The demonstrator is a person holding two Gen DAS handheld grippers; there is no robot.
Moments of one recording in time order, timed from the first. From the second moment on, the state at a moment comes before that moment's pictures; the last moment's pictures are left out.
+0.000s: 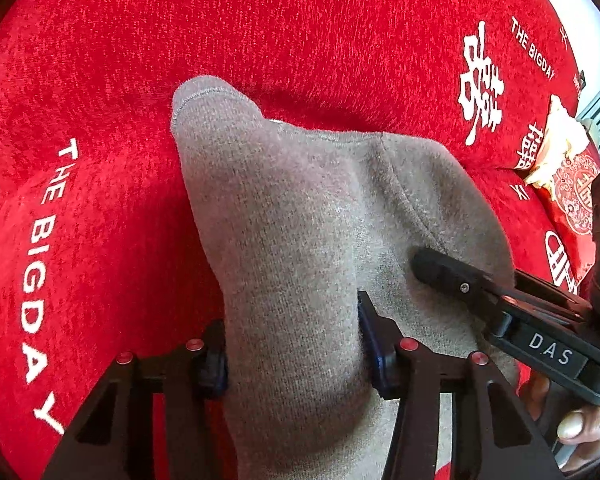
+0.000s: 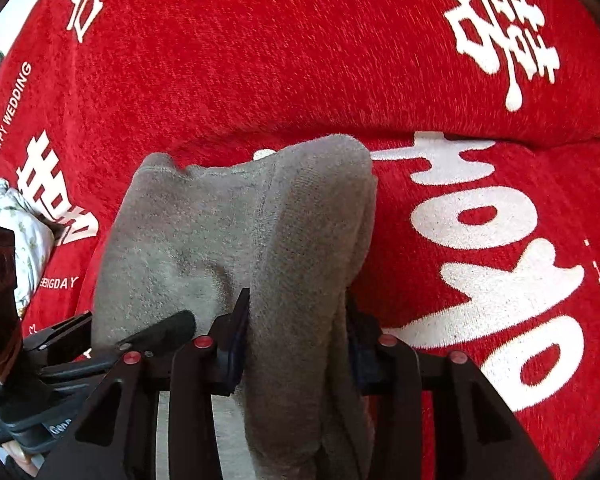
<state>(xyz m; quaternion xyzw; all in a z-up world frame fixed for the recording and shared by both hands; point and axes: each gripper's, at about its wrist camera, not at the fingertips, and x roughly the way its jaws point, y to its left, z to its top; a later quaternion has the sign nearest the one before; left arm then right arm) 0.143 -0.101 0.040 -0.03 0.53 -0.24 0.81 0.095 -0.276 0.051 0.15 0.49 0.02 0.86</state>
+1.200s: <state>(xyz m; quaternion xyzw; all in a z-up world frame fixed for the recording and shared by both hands) 0.097 -0.074 0.056 -0.03 0.52 -0.22 0.82 0.061 -0.245 0.067 0.15 0.49 0.03 0.86</state>
